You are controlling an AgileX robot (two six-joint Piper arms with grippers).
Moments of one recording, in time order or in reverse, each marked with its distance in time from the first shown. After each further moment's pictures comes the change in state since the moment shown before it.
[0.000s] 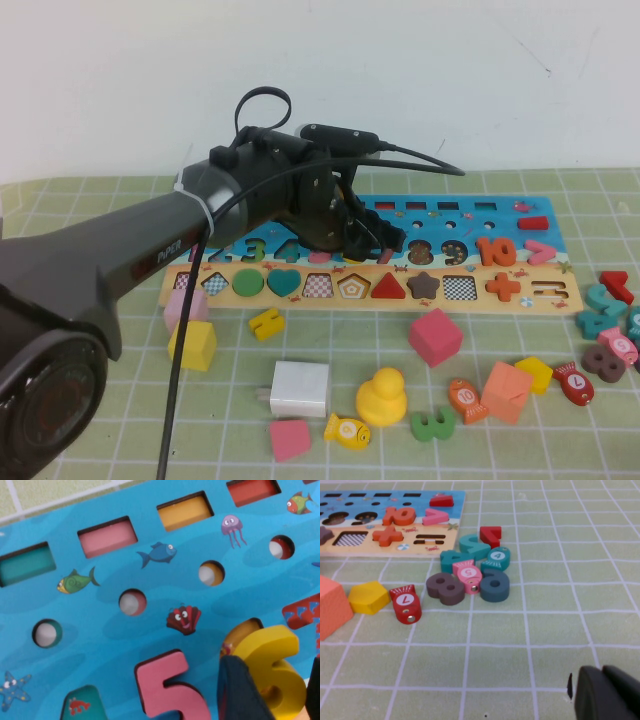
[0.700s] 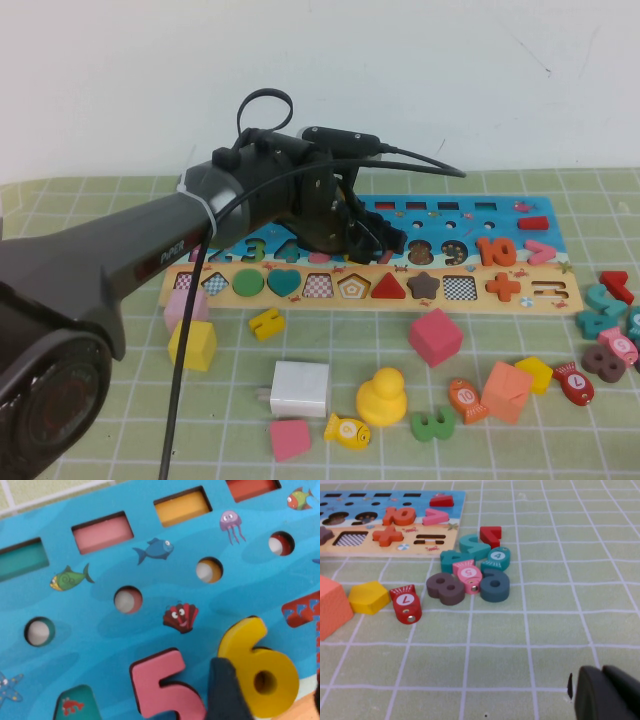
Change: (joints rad) right arm 0.000 0.000 0.000 0.000 0.000 0.000; left arm 0.000 0.009 -0.008 -0.007 0.004 -0.001
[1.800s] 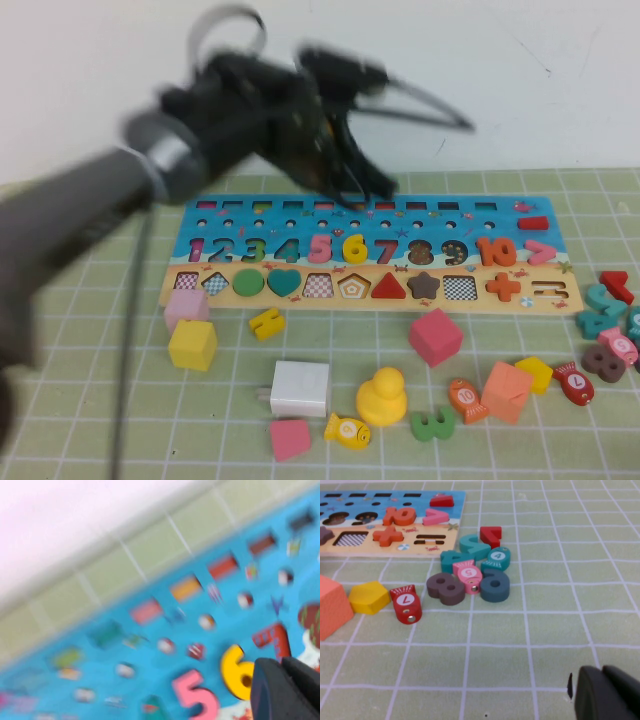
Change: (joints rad) right arm 0.000 0.000 0.000 0.000 0.000 0.000; left arm -0.008 -0.161 -0.038 0.103 0.090 0.109
